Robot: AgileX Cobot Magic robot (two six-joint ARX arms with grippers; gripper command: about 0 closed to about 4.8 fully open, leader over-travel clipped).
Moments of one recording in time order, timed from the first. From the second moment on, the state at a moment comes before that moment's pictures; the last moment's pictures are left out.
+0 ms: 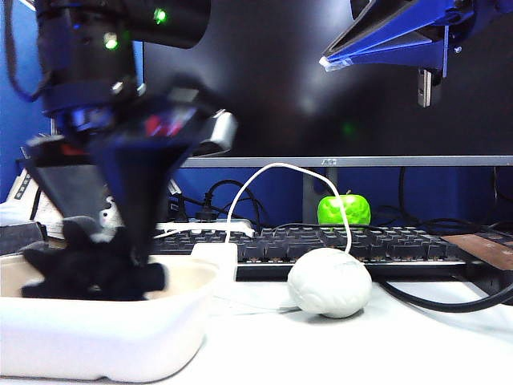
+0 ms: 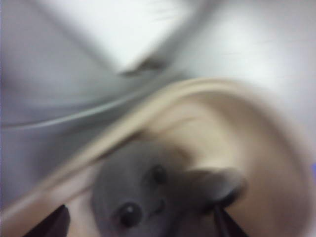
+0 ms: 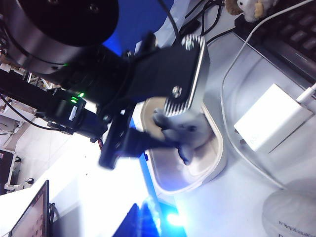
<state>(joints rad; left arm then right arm) -0.77 1.57 1.12 -0.98 -0.02 -0.04 0.31 1.32 1.03 -0.72 -1.07 -0.16</state>
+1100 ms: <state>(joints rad) -0.76 1.57 1.76 -1.16 0.05 -0.06 0.31 1.32 1.03 -0.72 -1.07 -0.16</state>
